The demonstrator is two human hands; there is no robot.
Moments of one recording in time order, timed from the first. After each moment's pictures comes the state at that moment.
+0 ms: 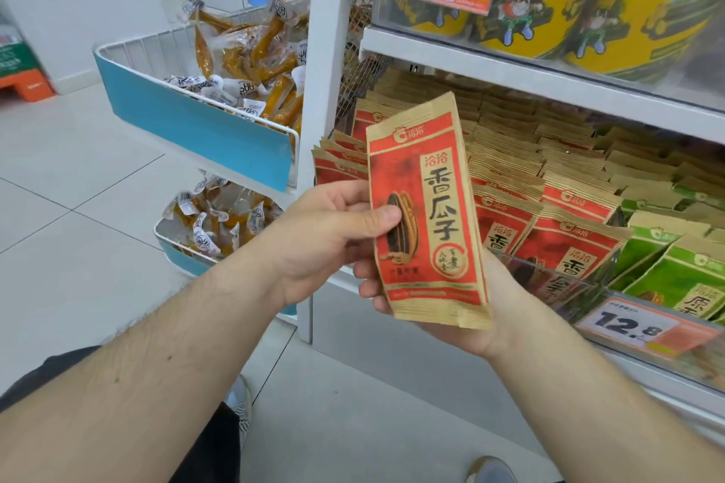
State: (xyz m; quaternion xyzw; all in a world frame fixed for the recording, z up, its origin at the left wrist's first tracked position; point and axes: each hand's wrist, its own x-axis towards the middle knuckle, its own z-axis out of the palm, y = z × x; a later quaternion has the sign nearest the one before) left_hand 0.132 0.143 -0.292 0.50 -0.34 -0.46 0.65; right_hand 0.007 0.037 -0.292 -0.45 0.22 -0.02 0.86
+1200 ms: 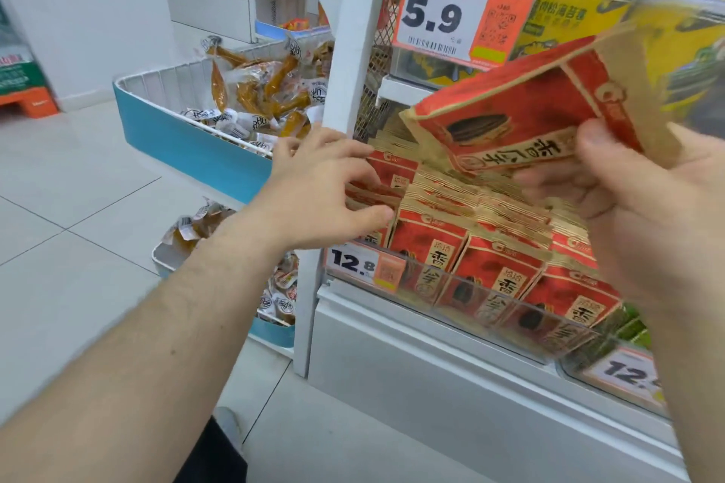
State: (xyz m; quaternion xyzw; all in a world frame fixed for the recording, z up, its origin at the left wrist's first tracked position) left_hand 0.202 0.123 -0.260 0.80 -0.54 0.10 0.24; right_hand -0.012 -0.007 -0.198 -0.71 0.08 -0.42 0.55
